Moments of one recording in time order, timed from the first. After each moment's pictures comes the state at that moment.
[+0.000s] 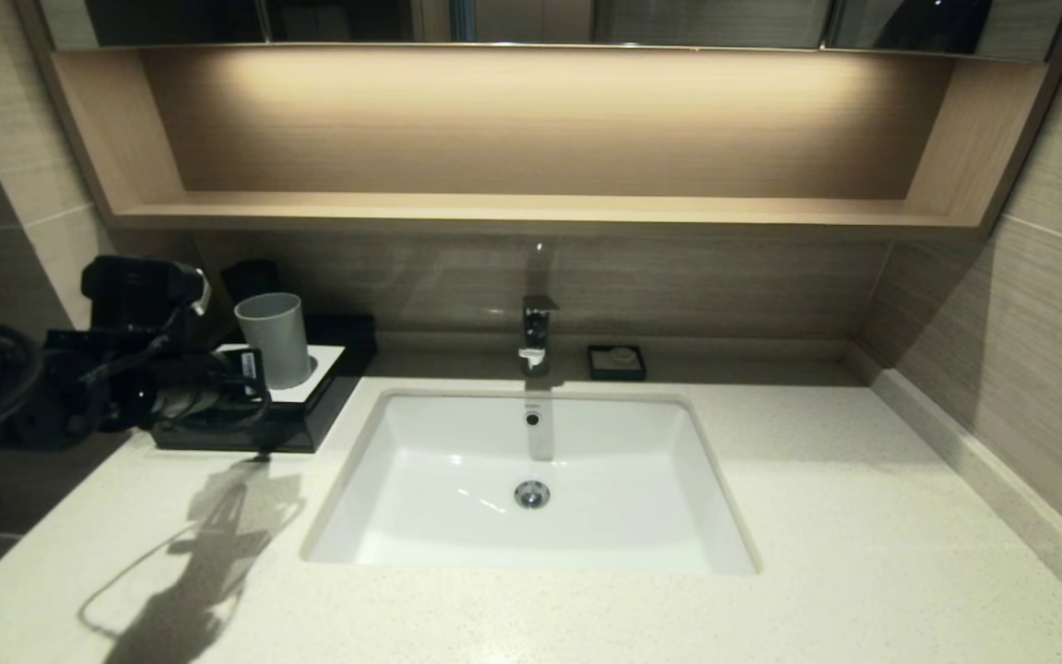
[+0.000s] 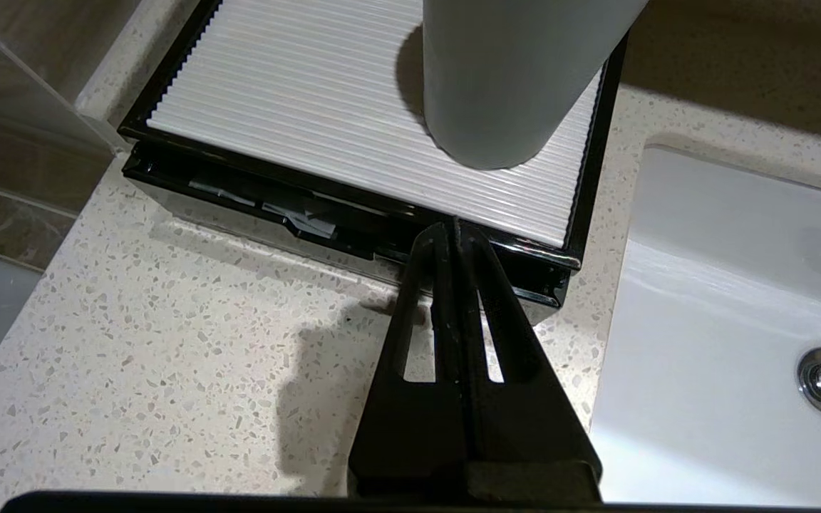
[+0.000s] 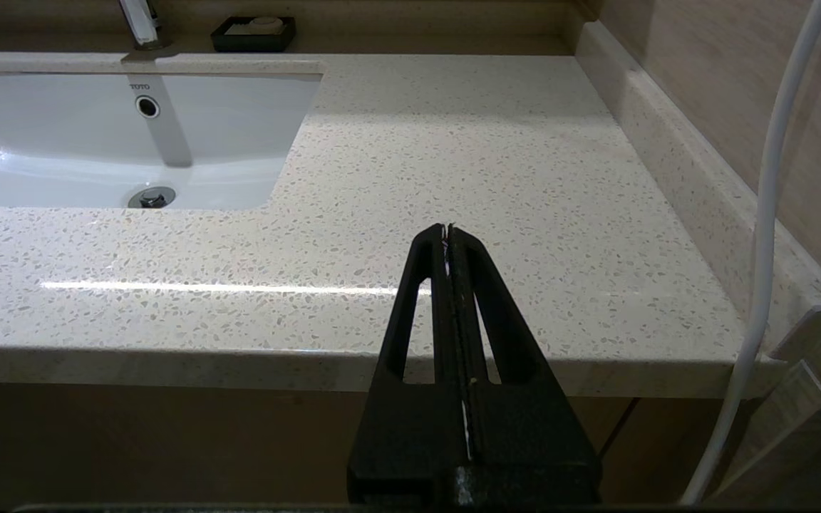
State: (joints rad) left arm -0.02 1.81 -1.00 -0.29 0.22 -0.13; right arm 0.00 0.00 0.00 0.00 0.00 0.00
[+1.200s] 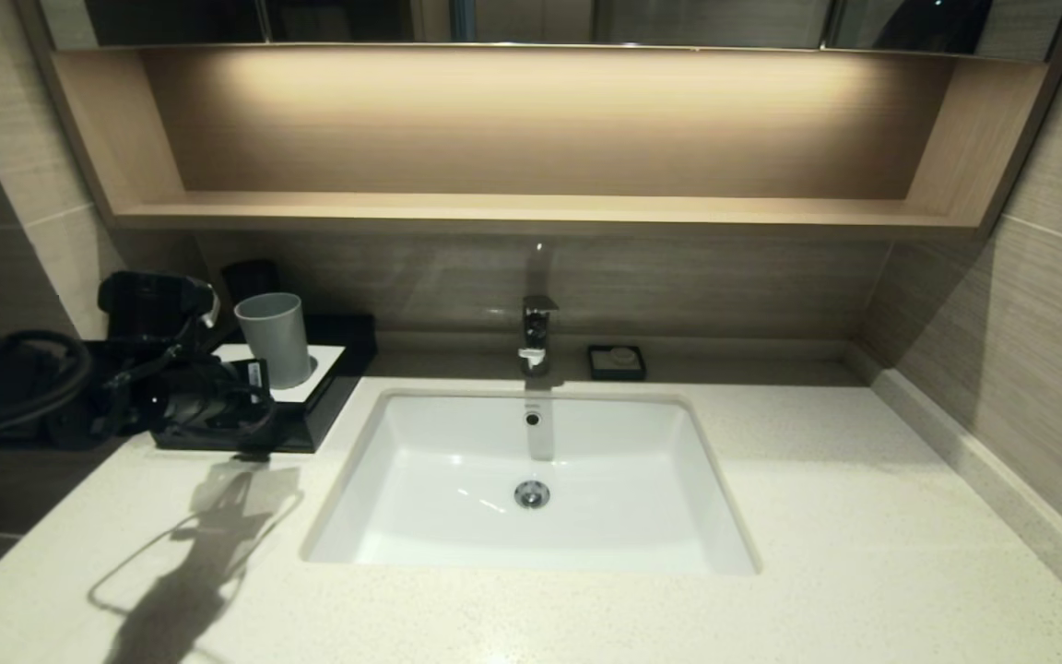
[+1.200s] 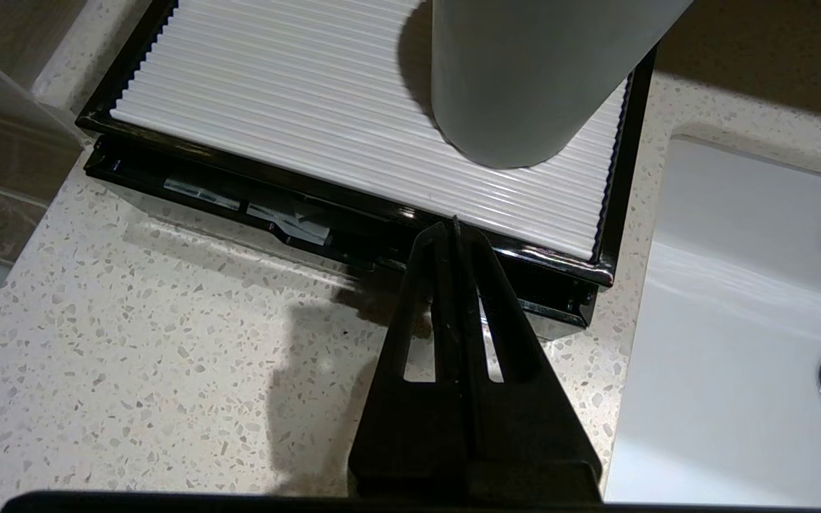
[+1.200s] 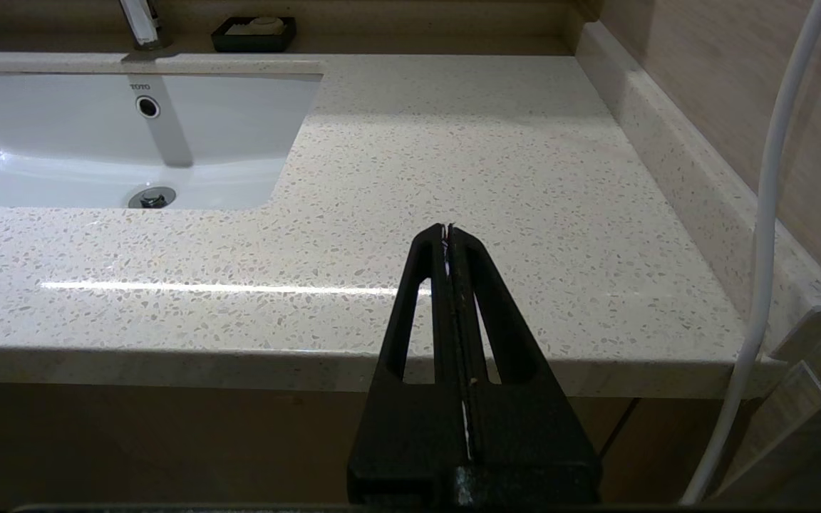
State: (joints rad) left arm 0.01 1.88 -1.02 -0.32 0.18 -0.13; right arm 0.00 0.00 0.00 0.00 0.00 0.00
